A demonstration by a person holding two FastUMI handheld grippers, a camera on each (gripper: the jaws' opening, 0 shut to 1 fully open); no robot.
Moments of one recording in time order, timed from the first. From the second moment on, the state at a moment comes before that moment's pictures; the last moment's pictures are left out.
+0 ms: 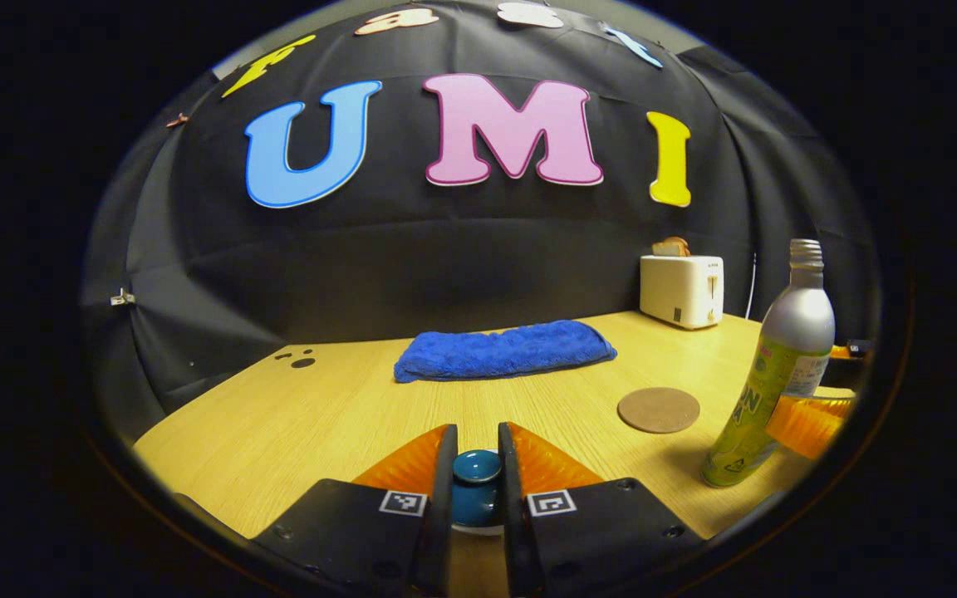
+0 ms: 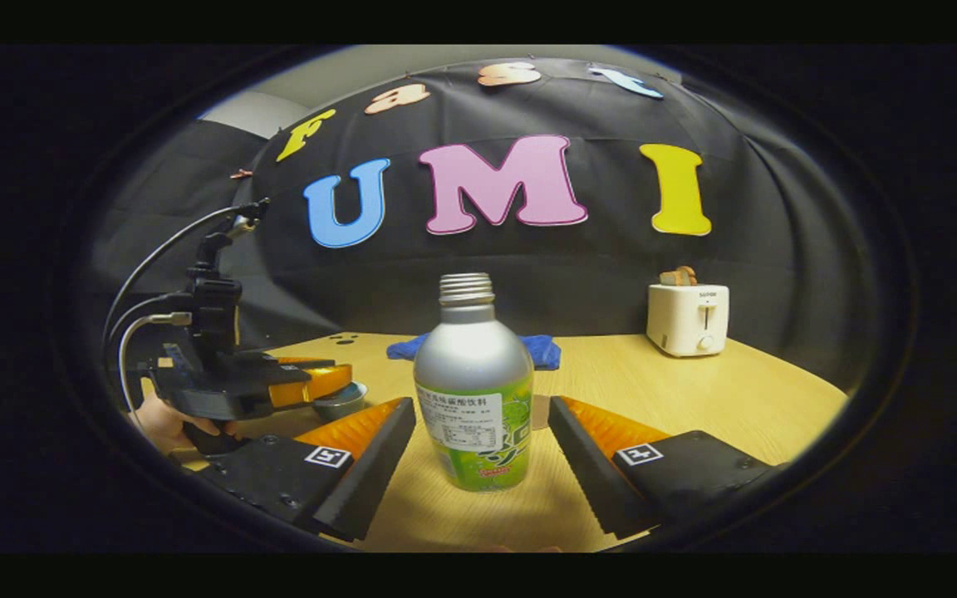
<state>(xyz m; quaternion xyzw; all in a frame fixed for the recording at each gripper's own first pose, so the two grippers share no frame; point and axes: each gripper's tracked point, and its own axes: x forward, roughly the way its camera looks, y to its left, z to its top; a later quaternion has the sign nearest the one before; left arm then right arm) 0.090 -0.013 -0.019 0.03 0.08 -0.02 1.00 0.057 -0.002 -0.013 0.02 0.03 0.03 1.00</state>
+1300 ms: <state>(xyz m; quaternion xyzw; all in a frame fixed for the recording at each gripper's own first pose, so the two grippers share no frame) 0.008 0.054 0.016 -0.06 0.03 0.04 1.00 0.111 0.028 -0.020 -0.05 0.05 0.08 0.99</state>
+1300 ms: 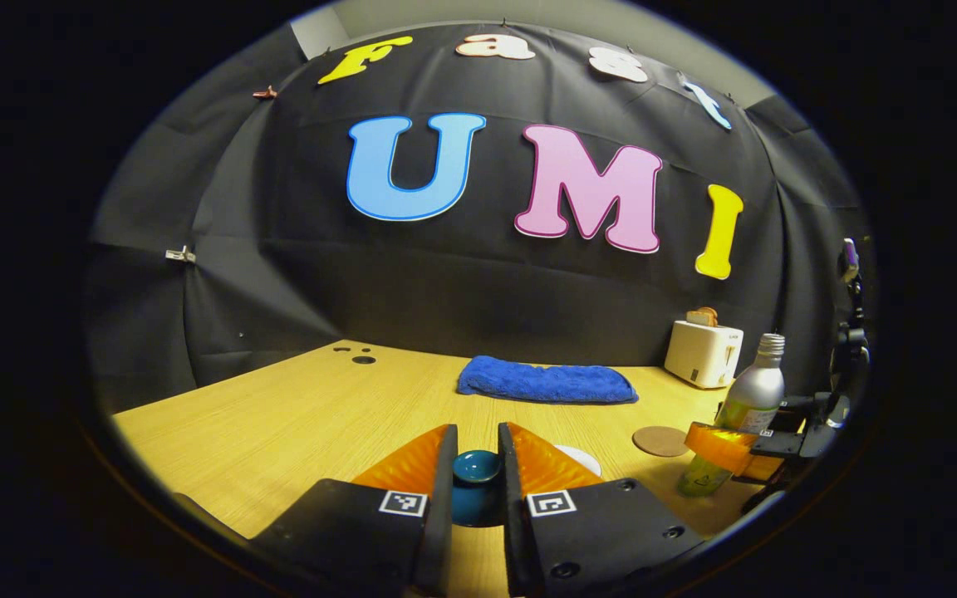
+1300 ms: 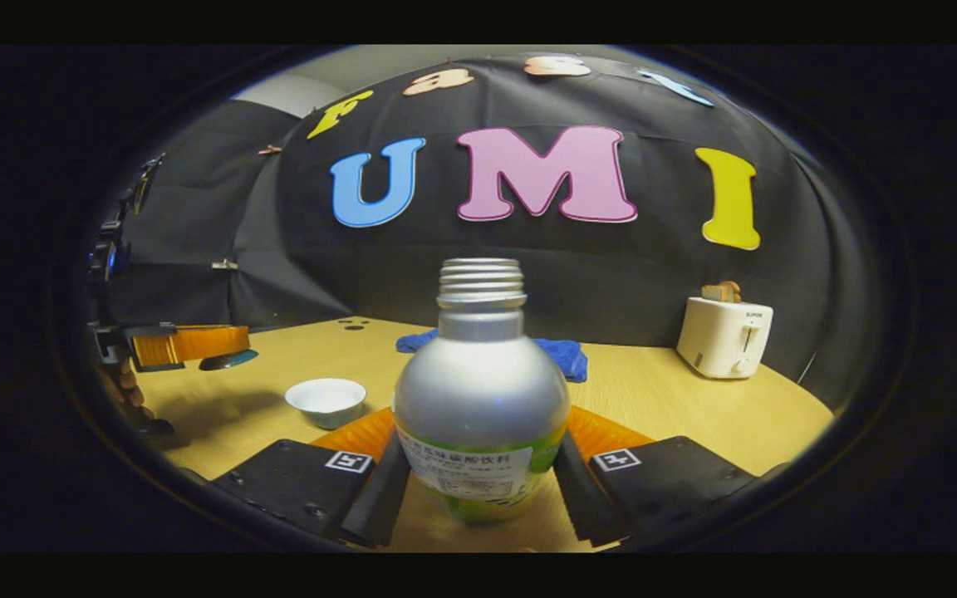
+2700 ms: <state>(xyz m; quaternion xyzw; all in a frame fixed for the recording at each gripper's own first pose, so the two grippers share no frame) 0.007 0.130 0.025 -0.03 -0.01 0.03 1.00 0.167 0.041 0.006 -0.48 0.02 0.04 0.88</state>
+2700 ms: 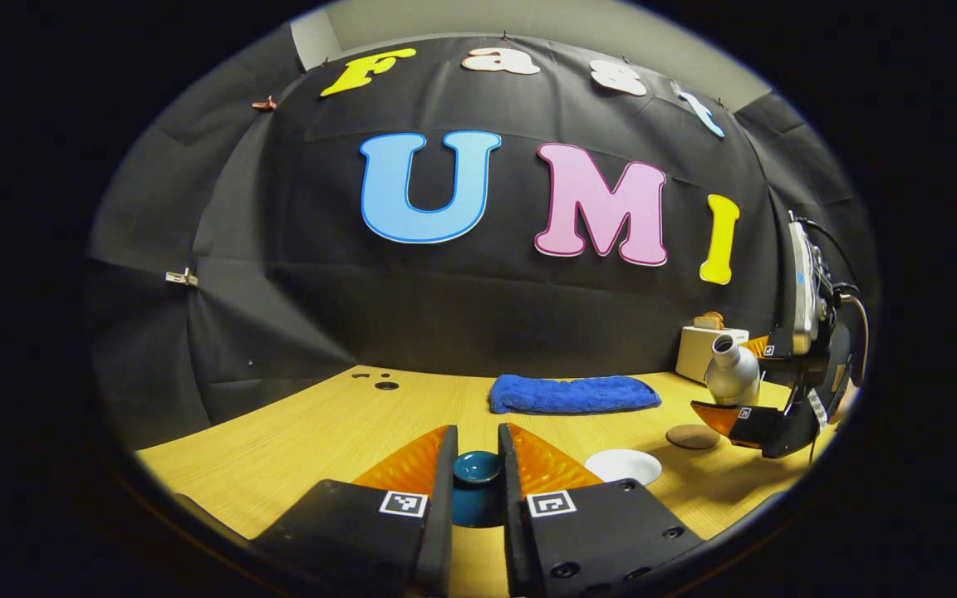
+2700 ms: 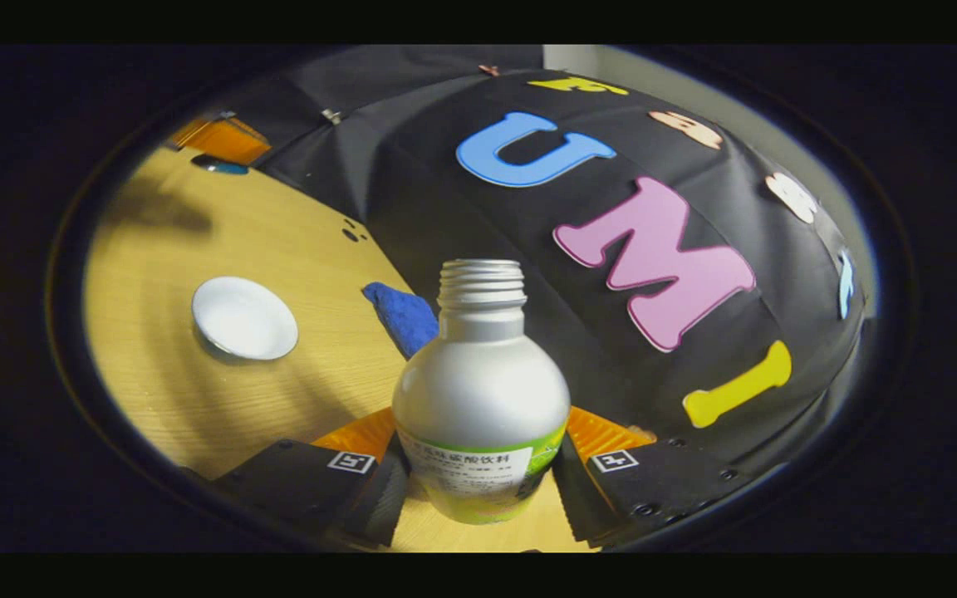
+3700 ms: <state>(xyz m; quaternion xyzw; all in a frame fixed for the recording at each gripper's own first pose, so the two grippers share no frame) 0.008 0.158 0.009 -0.05 0.00 0.04 1.00 0.191 0.081 -0.001 -0.69 -0.04 0.06 0.72</state>
